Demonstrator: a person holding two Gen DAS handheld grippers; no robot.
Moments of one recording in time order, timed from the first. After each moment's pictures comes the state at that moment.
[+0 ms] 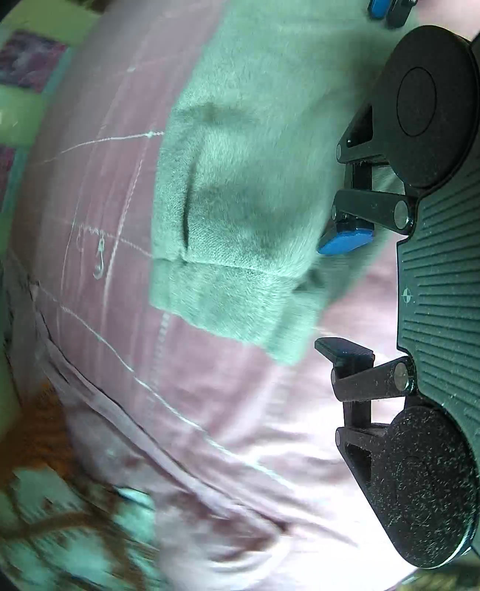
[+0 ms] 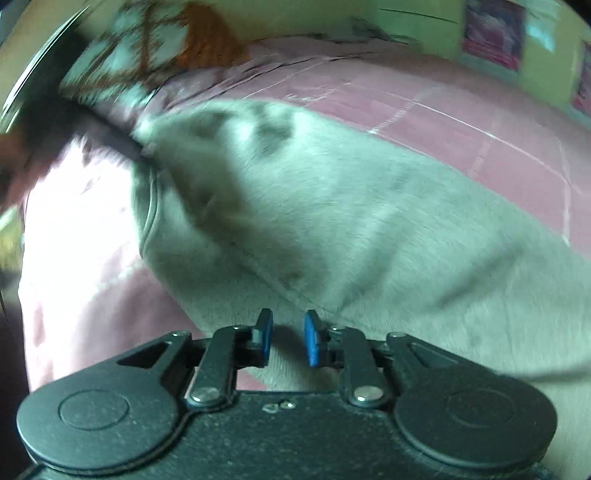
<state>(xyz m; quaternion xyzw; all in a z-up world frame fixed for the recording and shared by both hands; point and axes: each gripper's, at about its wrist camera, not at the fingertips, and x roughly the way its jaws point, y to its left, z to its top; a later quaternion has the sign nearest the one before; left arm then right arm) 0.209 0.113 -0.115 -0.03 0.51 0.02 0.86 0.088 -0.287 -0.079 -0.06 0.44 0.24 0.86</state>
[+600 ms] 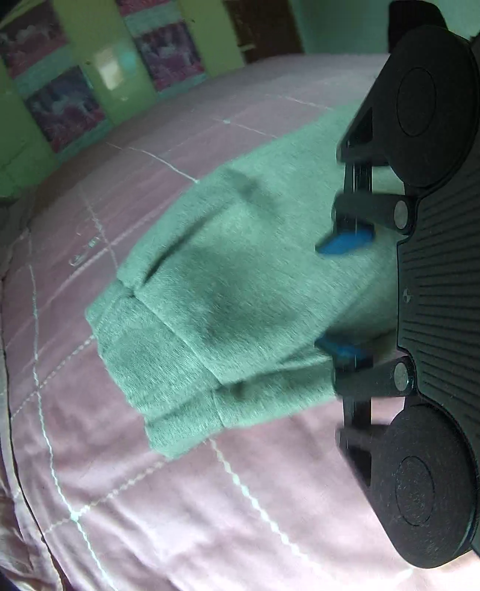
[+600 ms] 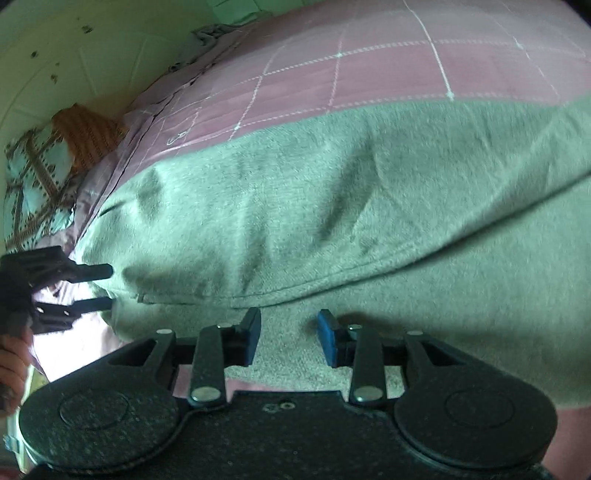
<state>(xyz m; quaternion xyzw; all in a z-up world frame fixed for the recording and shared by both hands) 0.201 0.093 -0.161 -0.35 0.50 -0.01 0.80 0.090 -0.374 -0.090 0.19 0.49 0.11 0.84</state>
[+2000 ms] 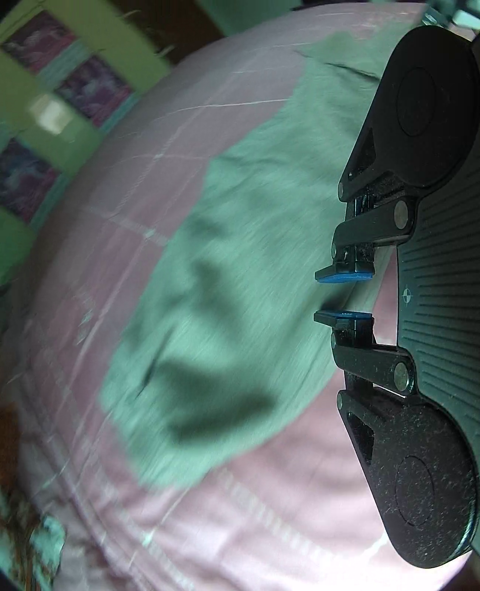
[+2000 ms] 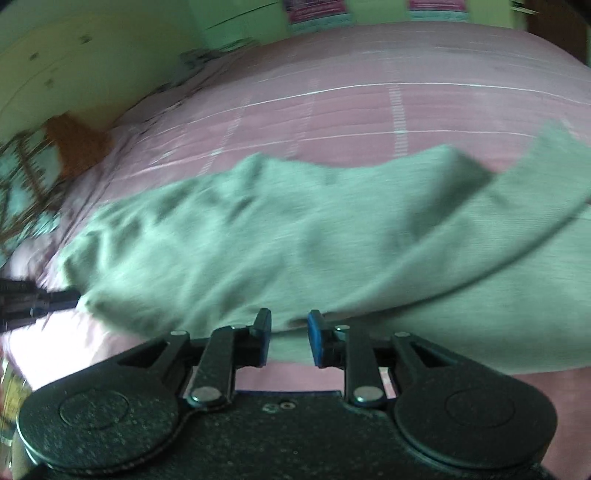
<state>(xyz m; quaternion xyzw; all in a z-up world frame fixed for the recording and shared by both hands) 0.150 0.034 -0.117 -0.18 0.49 -0.06 0.85 0.041 -0.402 -0.055 0.14 0.46 0.05 0.88</state>
